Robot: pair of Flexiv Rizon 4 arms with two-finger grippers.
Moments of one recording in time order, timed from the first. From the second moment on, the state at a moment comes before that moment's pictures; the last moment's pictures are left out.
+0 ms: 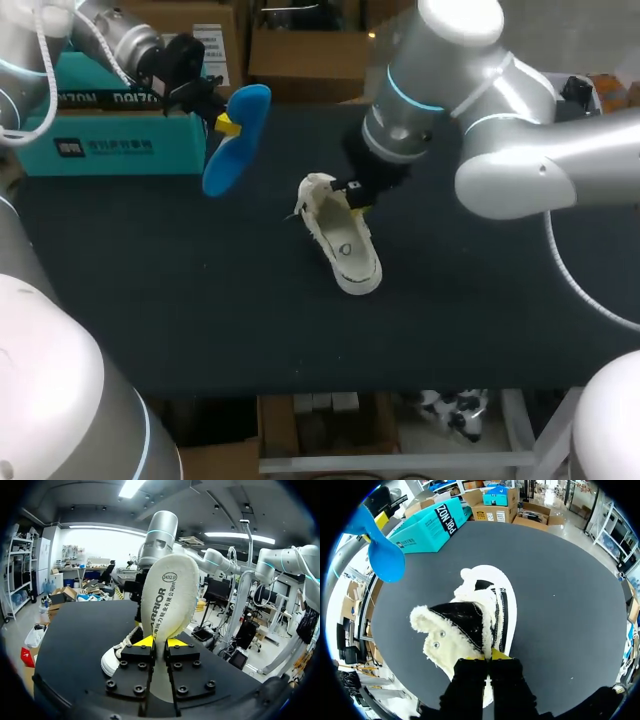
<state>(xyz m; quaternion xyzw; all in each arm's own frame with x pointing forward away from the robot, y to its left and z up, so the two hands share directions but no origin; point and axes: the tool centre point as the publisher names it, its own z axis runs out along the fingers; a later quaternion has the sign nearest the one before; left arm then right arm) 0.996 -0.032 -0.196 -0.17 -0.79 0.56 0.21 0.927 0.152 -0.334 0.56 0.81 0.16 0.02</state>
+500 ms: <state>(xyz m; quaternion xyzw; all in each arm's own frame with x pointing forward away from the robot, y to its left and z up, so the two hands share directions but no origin) 0.987 -0.039 -0.195 -0.19 -0.78 0.55 0.22 0.920 0.133 -0.336 0.57 0.80 0.17 0.02</state>
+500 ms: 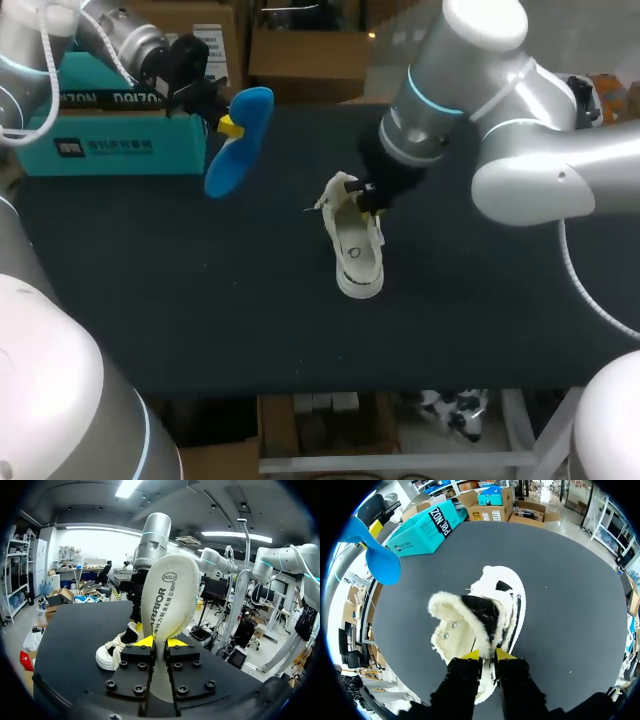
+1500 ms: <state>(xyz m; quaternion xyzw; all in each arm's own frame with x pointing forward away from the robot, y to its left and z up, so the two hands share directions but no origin) 0.932 -0.079 -0.168 -0.34 -0.73 0.54 0.26 0.866 0.099 -0.286 0.62 0.77 0.13 0.02</state>
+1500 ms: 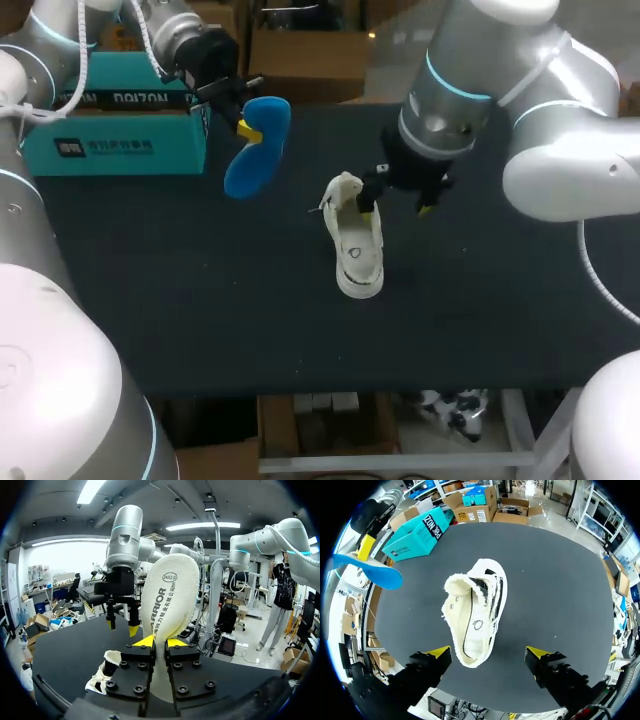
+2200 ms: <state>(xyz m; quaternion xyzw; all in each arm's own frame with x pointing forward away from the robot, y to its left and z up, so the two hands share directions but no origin) 0.881 -0.120 -0.153 -0.44 -0.61 0.61 0.26 0.849 0.064 -0.257 0.75 0.65 0.06 -0.11</state>
